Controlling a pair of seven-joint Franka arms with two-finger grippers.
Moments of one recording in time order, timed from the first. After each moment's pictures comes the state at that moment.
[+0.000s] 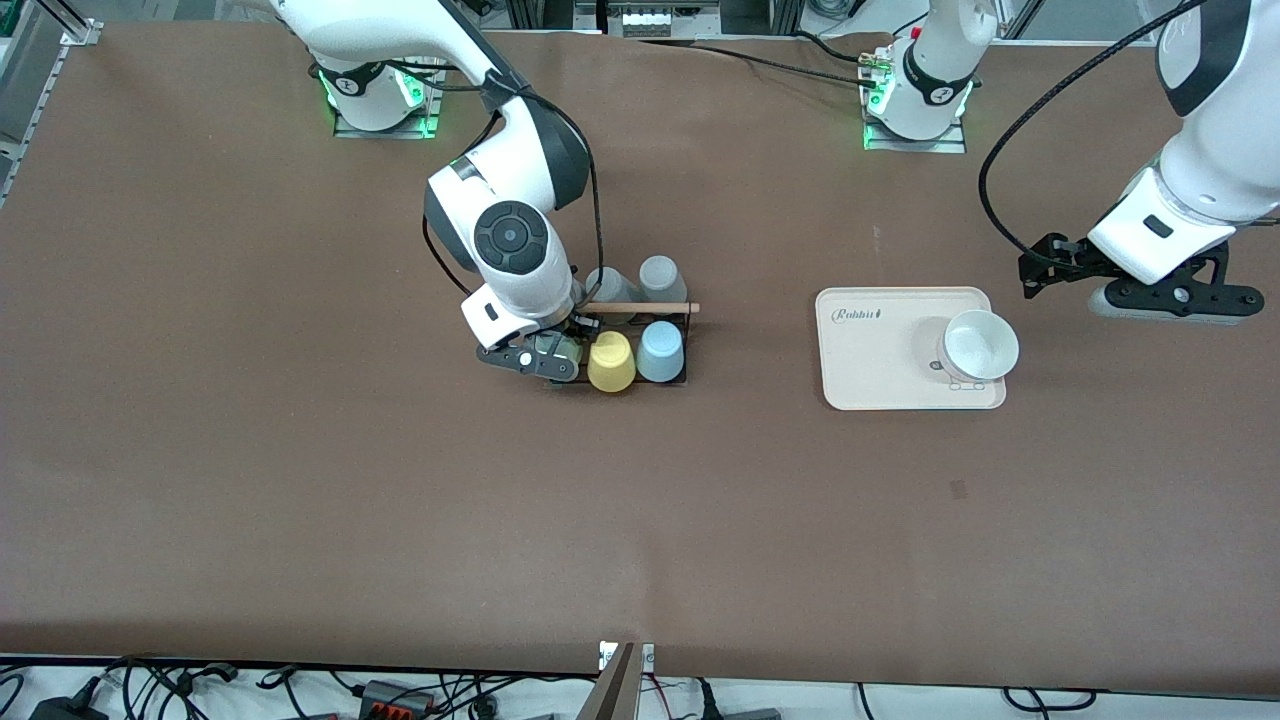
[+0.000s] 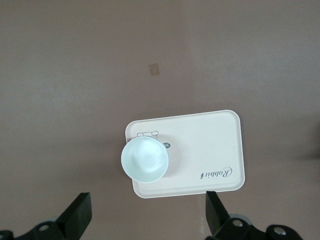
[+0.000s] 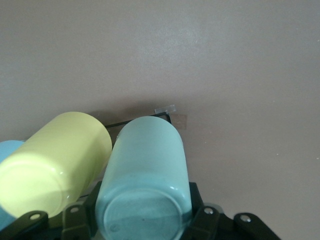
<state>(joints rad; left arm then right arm) -0.06 0.01 -0.04 -1.76 0.08 1.77 -0.03 0.55 0.57 0.10 -1.54 -0.02 2.03 0.85</state>
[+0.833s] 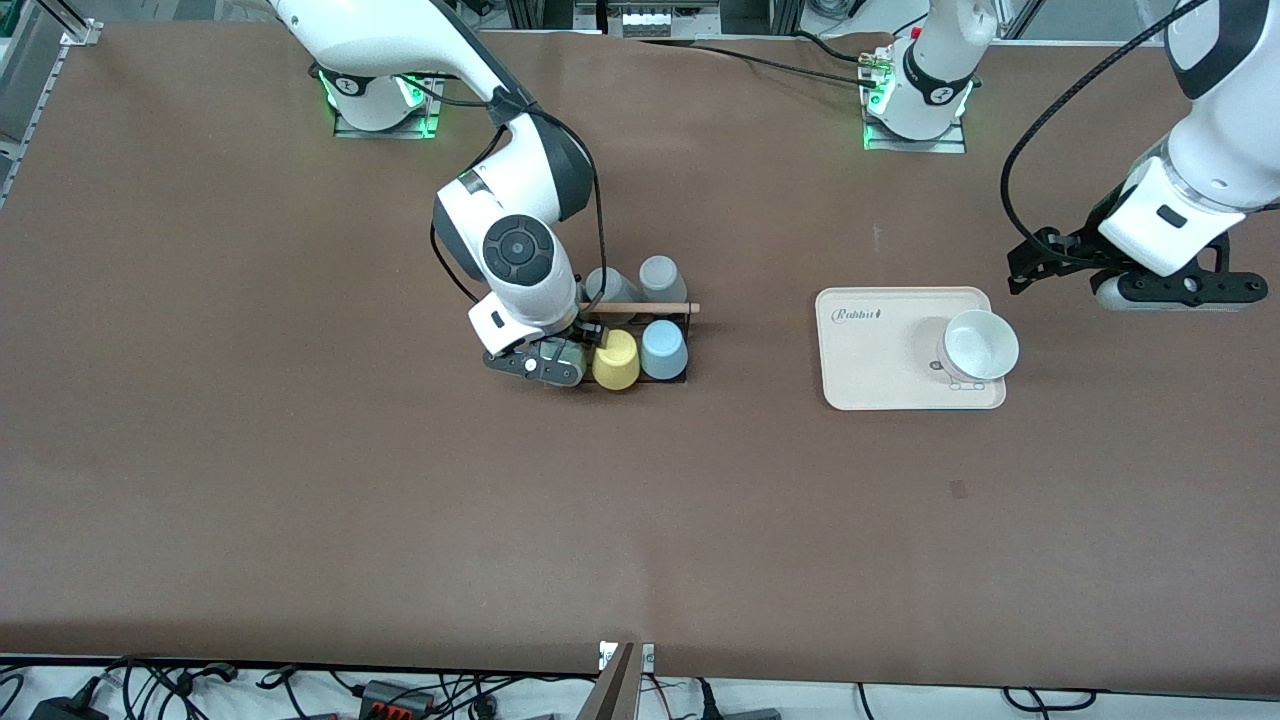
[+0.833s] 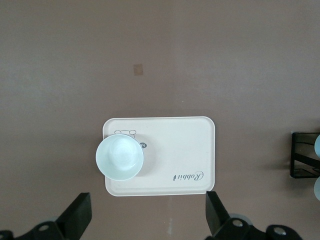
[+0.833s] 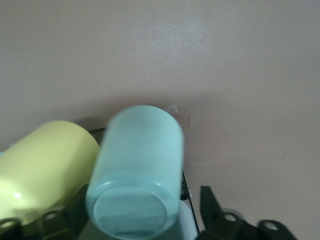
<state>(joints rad) -0.11 -0.01 0.01 -1.76 -0.02 1.77 -0.11 0.56 0.60 0.10 -1.54 -0.02 2.05 0.86</state>
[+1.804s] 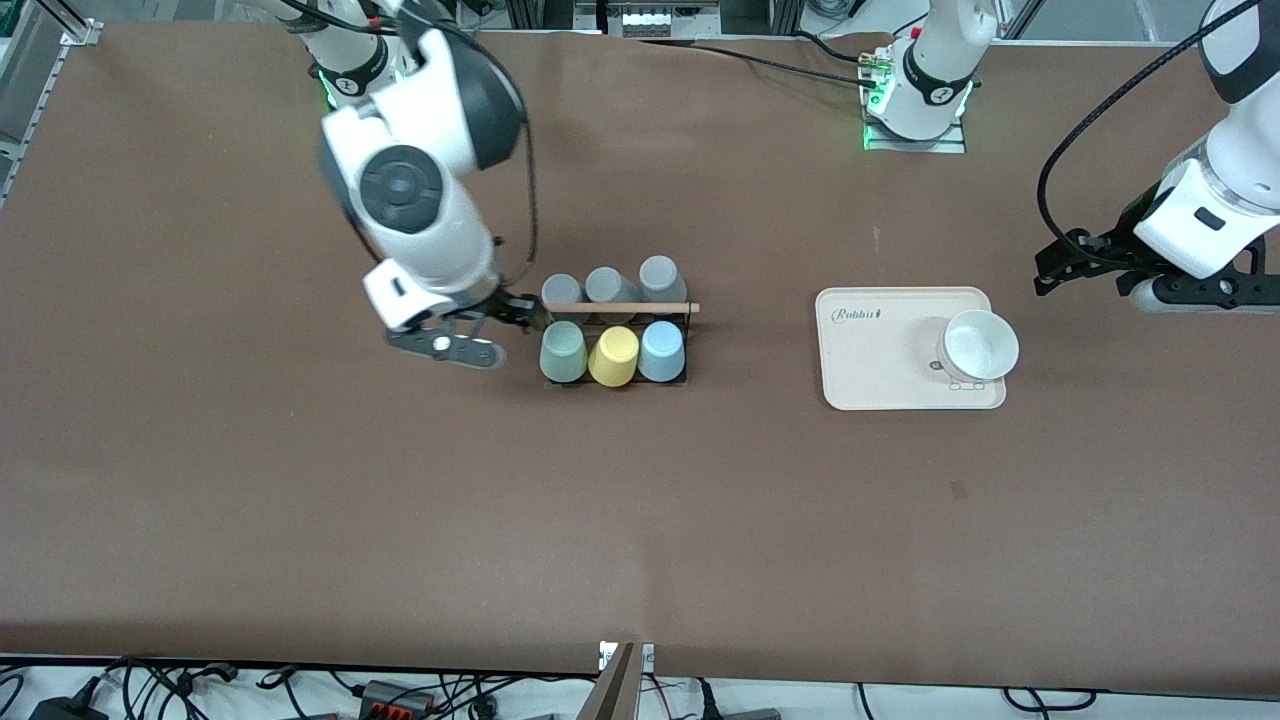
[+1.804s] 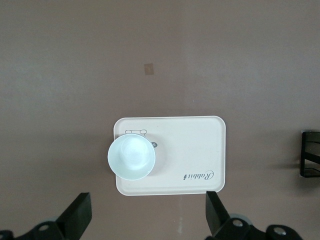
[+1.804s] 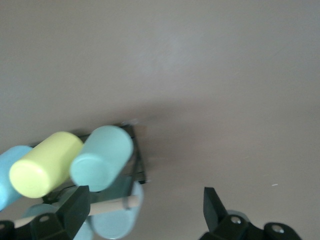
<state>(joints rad) -0.08 -0.01 0.04 -1.76 -0.02 1.76 -0.06 0.43 0.37 0.08 -1.52 -0.03 1.82 0.72</state>
